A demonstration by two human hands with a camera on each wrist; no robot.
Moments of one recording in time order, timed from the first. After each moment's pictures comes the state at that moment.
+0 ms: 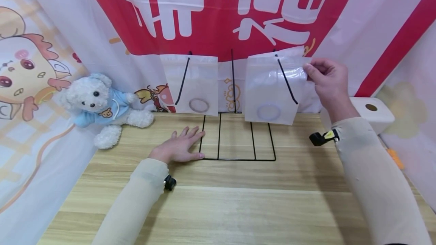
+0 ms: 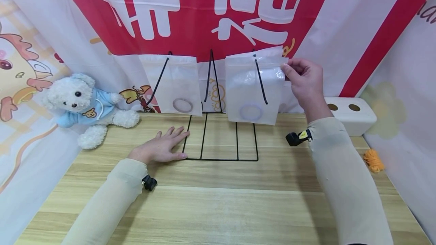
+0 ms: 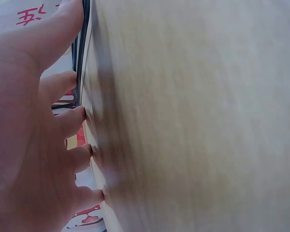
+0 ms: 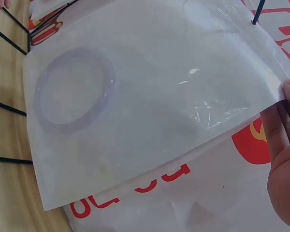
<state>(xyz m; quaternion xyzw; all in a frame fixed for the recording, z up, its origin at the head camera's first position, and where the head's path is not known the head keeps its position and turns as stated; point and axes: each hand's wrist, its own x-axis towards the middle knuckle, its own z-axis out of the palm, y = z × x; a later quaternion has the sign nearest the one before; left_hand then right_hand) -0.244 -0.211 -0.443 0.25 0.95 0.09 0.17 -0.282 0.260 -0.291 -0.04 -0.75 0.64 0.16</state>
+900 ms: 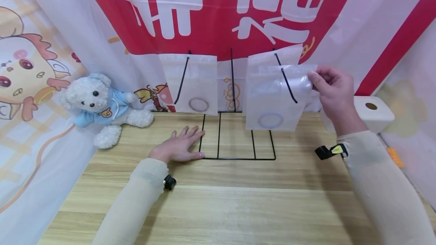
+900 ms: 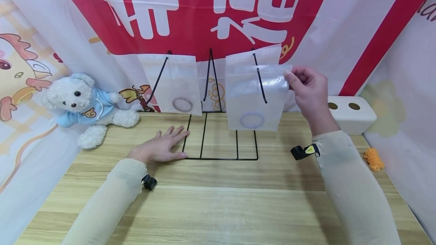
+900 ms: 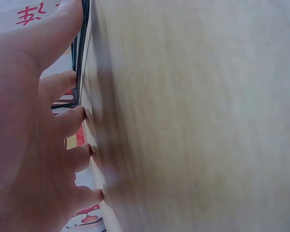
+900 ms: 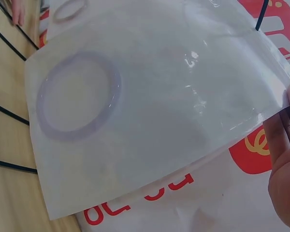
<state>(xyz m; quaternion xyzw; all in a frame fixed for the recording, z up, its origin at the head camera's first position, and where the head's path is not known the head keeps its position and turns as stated) -0.245 -0.212 -0.442 0.25 0.95 0.09 0.17 -0.250 0.263 -0.304 -0.03 -0.75 0.64 0.16</state>
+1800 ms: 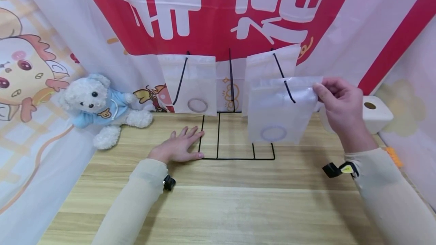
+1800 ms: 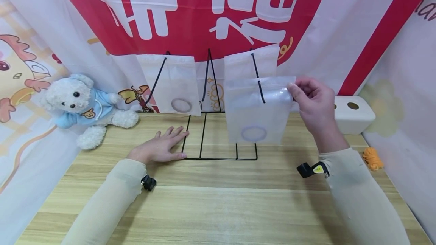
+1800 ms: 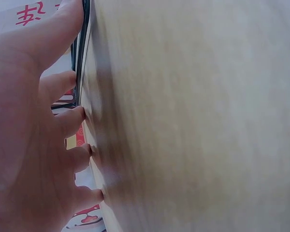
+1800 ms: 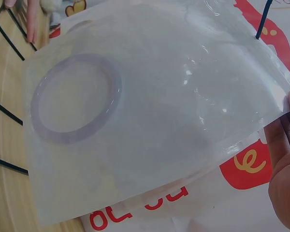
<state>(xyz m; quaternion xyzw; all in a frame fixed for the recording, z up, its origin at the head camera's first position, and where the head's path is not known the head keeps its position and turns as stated) -0.245 -0.212 -0.443 0.25 0.95 0.09 0.17 -0.208 0.268 -0.312 -0.01 -0.73 0.66 0.18</state>
